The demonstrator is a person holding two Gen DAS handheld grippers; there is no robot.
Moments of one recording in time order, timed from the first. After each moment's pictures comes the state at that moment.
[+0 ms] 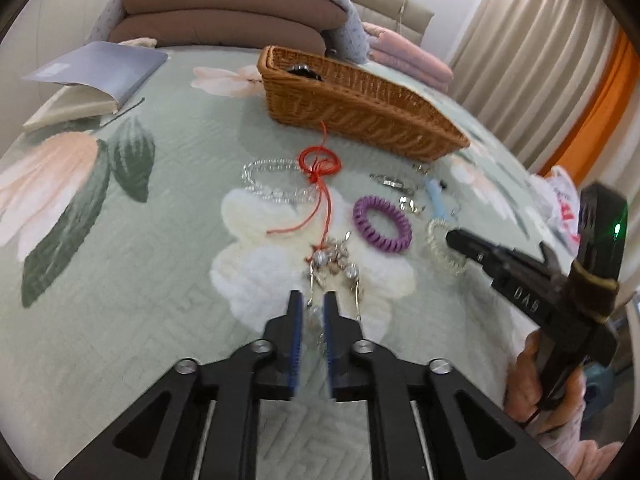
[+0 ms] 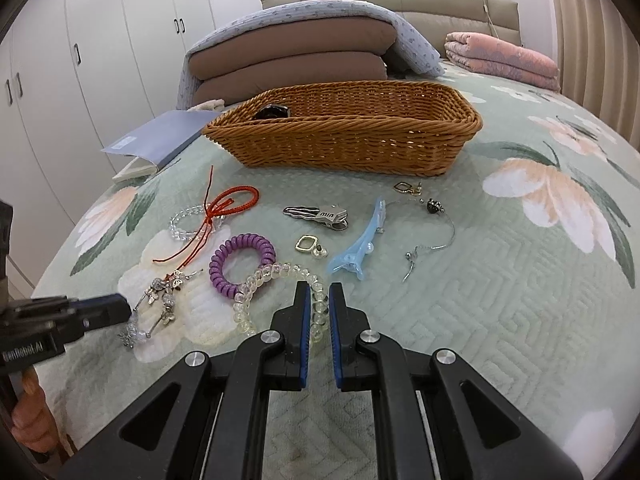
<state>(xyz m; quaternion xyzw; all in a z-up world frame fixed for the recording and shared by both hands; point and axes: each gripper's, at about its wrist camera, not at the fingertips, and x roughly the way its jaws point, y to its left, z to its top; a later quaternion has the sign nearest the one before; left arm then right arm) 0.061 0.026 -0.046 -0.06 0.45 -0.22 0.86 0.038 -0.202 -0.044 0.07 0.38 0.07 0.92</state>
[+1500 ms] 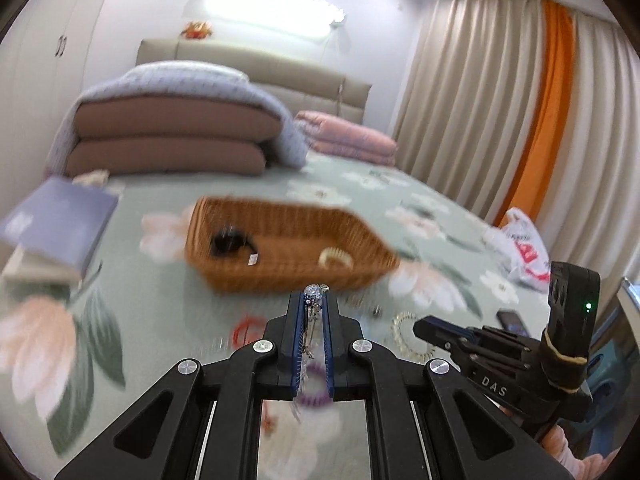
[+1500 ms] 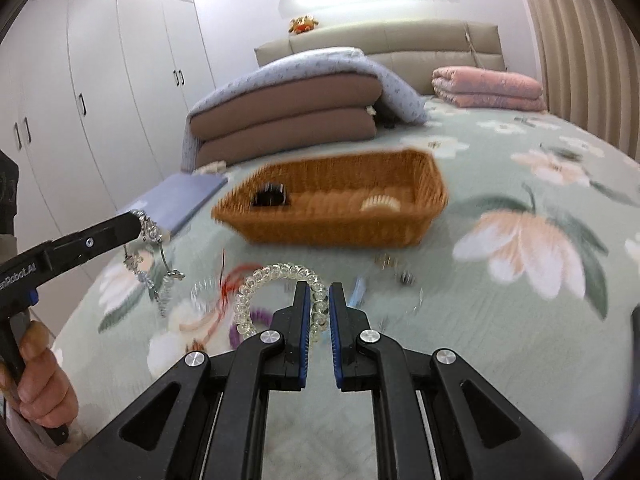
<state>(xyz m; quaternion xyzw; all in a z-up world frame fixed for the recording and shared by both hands) 0.085 -0.004 0.066 -0.05 0.26 -0.30 0.91 0.033 -0.234 0.034 0.10 0.28 0.05 0.95</state>
